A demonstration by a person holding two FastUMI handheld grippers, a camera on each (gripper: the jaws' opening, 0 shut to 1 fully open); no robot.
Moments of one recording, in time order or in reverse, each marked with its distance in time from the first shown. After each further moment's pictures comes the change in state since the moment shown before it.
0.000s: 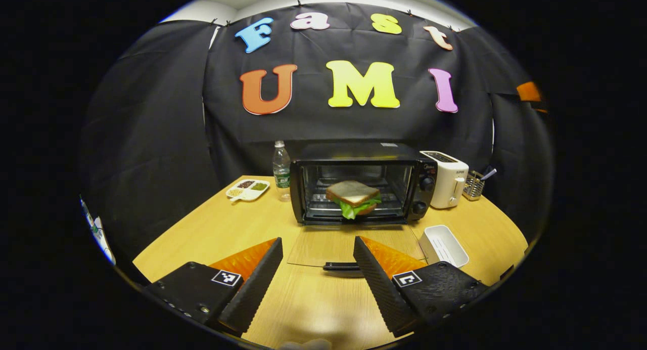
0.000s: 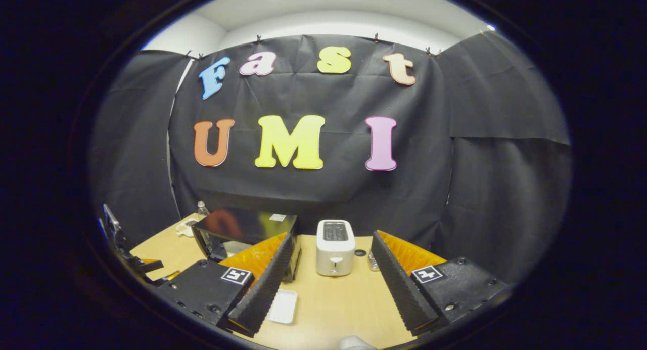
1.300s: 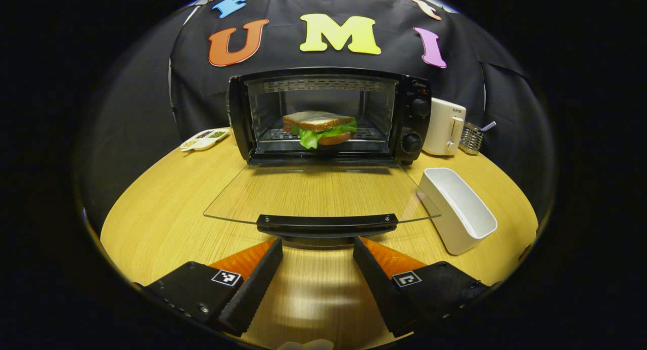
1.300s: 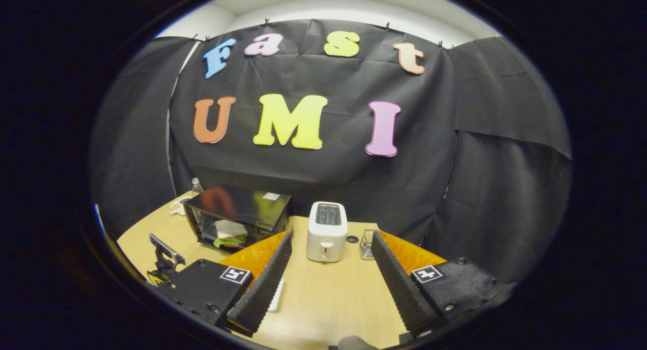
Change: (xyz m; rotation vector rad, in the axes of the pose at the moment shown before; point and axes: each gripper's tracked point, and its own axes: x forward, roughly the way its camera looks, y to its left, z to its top) left arm 0.067 -0.058 -0.110 0.013 0.207 -0.110; right arm 0.014 -0.005 -0.024 -0.046 0.115 0.008
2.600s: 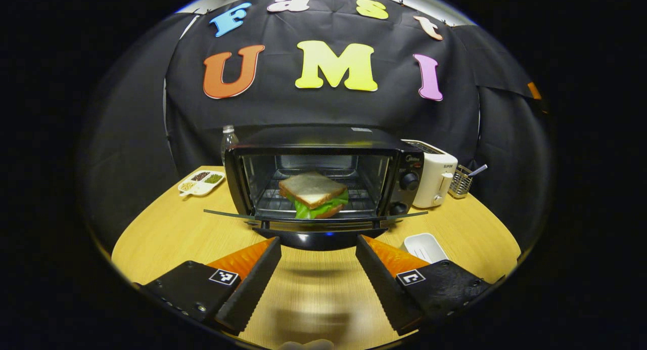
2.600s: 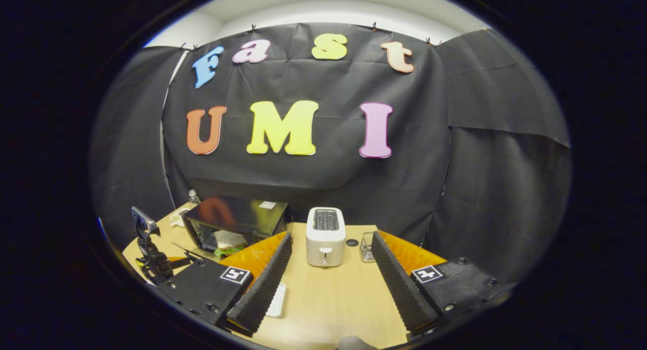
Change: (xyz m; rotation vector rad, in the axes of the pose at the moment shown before) left arm -0.018 -0.002 0.128 -0.007 -0.165 -0.035; right arm 0.003 -0.013 0.011 0.072 -0.029 -0.022
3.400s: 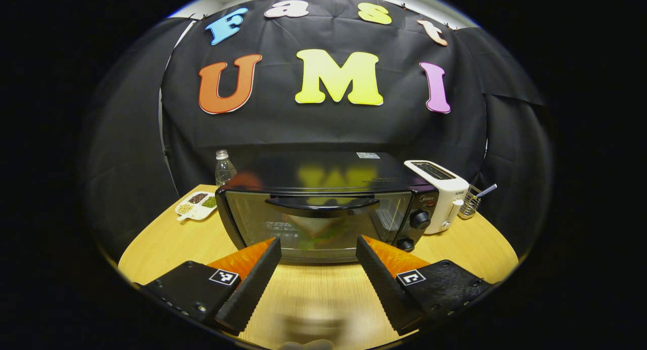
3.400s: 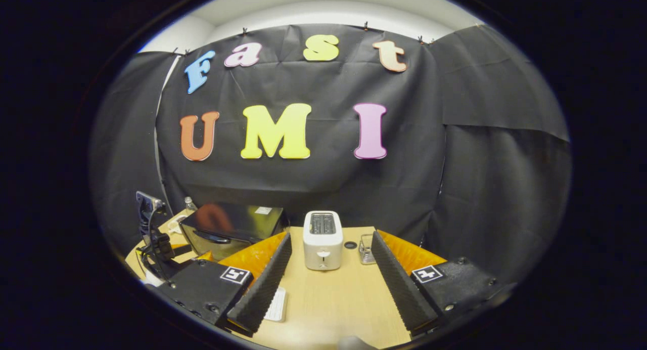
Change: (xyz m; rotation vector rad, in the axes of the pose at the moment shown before) left arm 0.033 0.006 0.051 0.009 -0.049 0.028; right arm 0.007 -0.002 0.008 0.020 -0.011 -0.010
